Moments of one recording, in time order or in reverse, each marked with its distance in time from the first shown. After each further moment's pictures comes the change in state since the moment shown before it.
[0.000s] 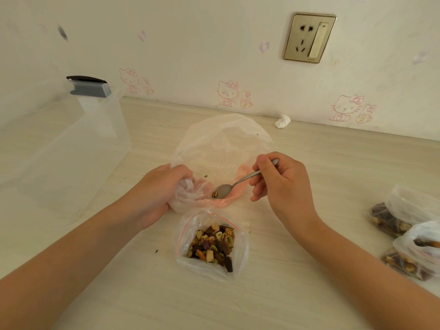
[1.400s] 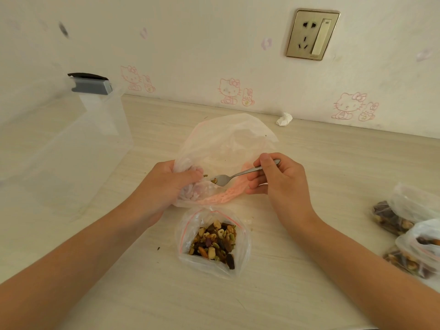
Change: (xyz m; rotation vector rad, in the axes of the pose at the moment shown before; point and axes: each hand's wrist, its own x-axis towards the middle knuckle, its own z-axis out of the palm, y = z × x) left_hand 0.003 -0.007 -0.001 0.111 -0.031 0.170; right_hand 0.001 0.000 0.008 0.166 0.042 0.143
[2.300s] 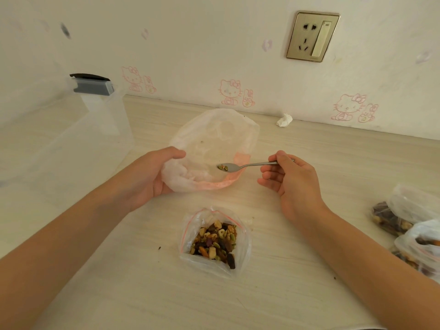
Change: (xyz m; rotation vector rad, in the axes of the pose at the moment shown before) left_hand 0.018 0.016 -0.033 -0.217 -0.137 -0.165; right_hand 0.020 0.000 -0.014 0.290 0.127 0.226
